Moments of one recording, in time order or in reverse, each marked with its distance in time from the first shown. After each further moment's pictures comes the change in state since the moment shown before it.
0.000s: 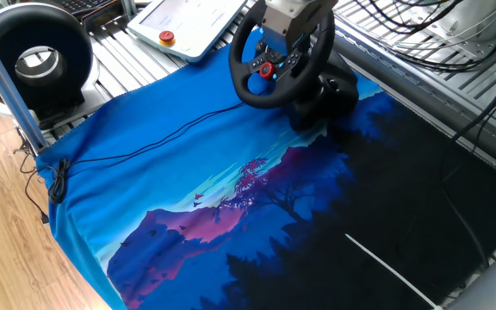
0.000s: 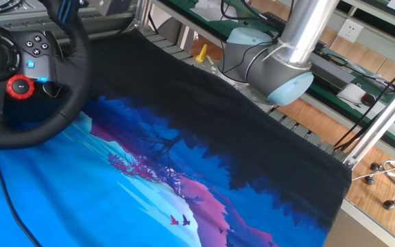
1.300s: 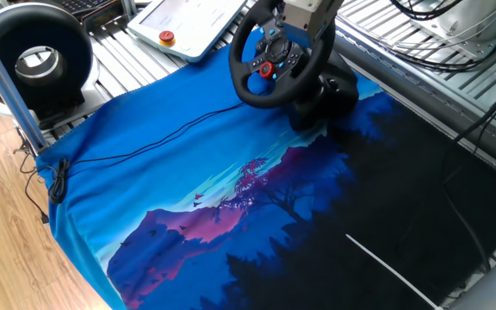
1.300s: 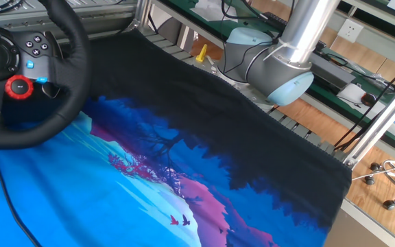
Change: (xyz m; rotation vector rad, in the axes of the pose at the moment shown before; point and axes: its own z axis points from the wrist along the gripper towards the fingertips) arm 0.015 -0.035 0.002 0.118 0.047 -0.047
